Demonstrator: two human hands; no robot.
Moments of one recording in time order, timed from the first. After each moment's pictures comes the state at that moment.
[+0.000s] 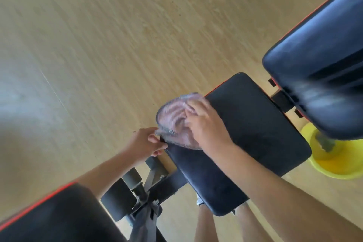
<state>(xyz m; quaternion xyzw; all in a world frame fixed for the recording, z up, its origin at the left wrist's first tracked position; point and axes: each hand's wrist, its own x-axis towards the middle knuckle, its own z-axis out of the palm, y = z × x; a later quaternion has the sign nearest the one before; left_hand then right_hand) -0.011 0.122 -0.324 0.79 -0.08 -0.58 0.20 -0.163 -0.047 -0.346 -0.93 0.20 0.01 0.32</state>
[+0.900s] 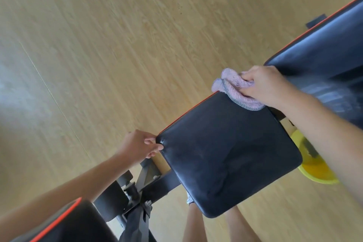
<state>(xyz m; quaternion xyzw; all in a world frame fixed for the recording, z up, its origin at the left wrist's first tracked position) -0.008 0.132 -0.334 0.81 -0.15 -0.55 0.15 -0.174 -0.222 -0.323 -0.88 0.34 0.18 0.29</state>
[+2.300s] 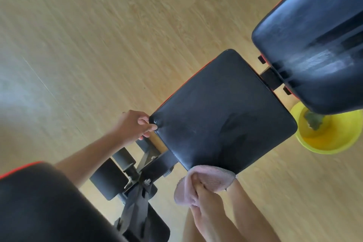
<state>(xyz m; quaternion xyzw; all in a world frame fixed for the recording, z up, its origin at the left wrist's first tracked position) -0.011 0.122 -0.328 0.81 -0.18 -0.54 0.10 -0.293 0.121 -0.303 -0.02 0.75 0.10 0.66</state>
